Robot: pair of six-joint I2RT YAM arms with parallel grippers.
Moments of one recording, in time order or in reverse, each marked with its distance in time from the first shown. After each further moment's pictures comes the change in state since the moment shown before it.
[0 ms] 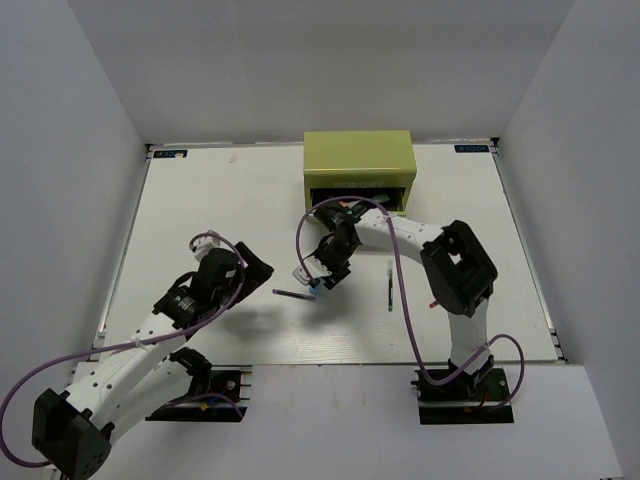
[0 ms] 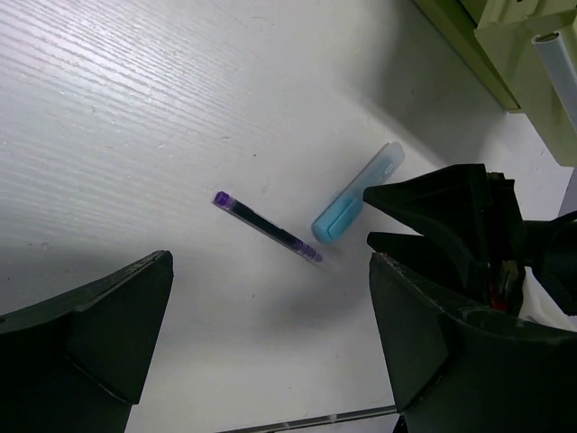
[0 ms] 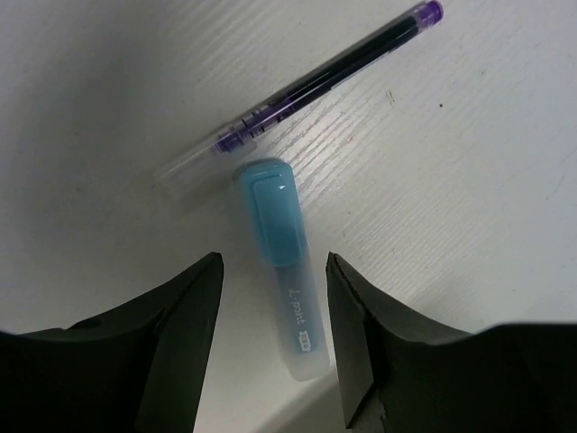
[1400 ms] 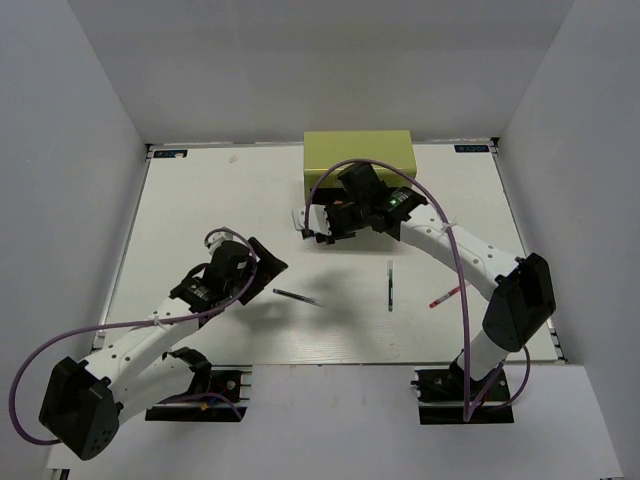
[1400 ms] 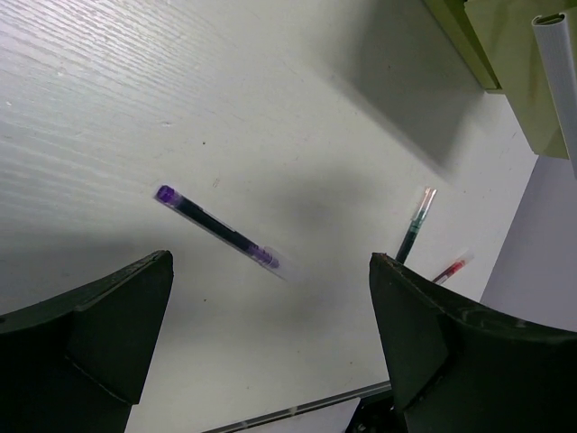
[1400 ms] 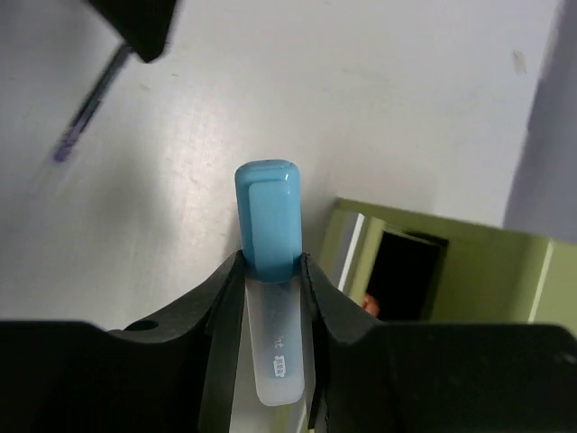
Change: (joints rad) left arm 0.000 0.145 -0.010 0.149 0.097 -0.083; right arm -0.013 -0.345 0.007 0.195 0.123 0.532
